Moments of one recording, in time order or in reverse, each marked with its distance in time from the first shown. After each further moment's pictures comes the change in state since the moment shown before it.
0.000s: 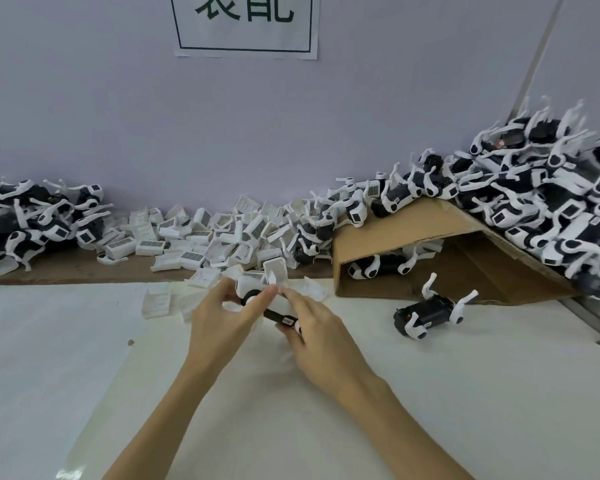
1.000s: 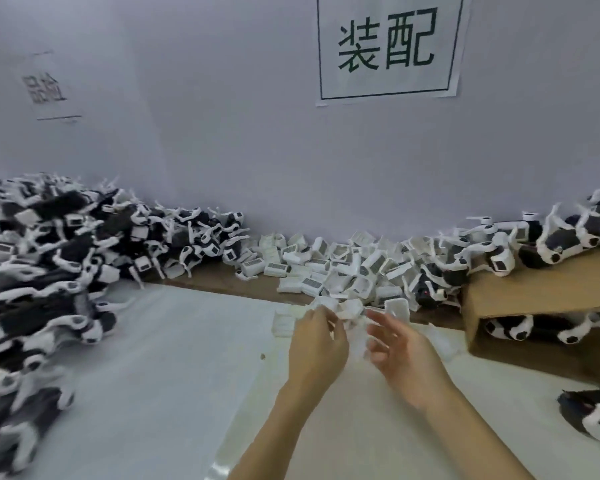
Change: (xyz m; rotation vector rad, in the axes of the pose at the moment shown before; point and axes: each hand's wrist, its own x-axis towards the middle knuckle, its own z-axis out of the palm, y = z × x) left_hand 0.032 -0.023 -0.034 0.483 0.115 -0.018; right_hand 0.075 -0.029 0.038 1.713 -0.179 0.747
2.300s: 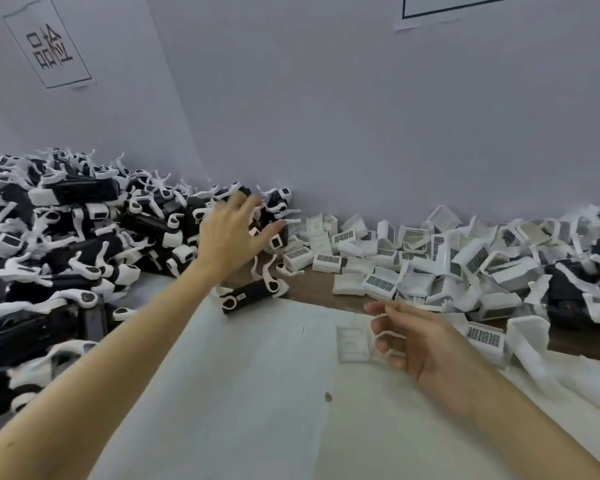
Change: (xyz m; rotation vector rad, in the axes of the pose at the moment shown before) left_hand 0.253 -0.178 -0.167 0.759 0.334 0.382; right_hand 0.109 0.040 0.068 -0.329 -0.232 0.050
